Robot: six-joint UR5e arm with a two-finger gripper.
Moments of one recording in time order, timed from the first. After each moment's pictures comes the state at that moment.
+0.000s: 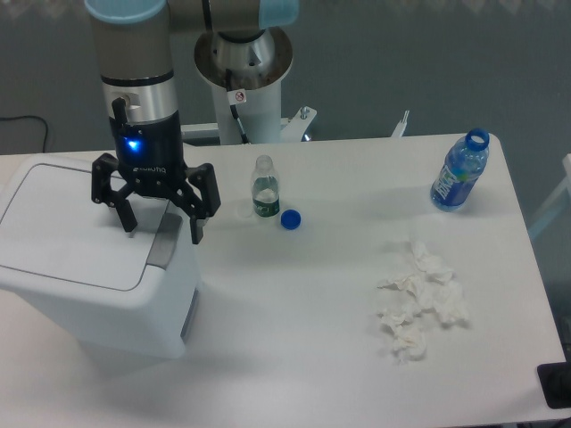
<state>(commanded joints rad) 2.14 -1.68 -1.59 -0.89 1.51 0.34</state>
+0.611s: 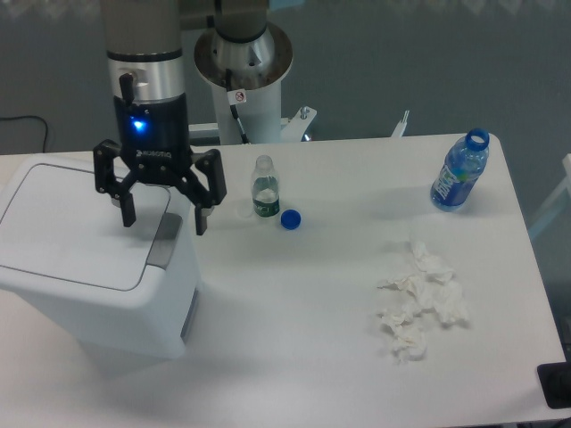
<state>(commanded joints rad) 2.22 -1.64 -1.59 -0.90 1.54 0.35</state>
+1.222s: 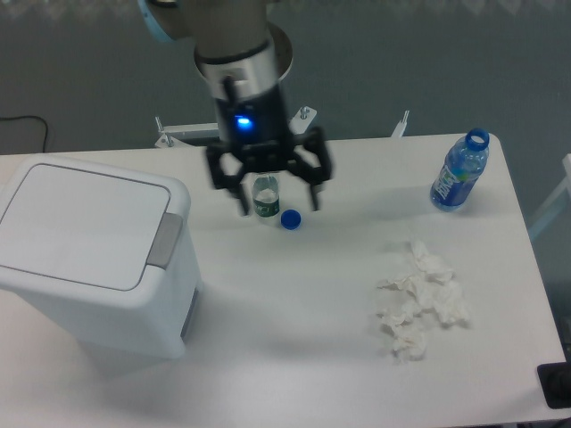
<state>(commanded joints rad) 2.48 -1.64 -1.62 -1.04 1.70 0.66</state>
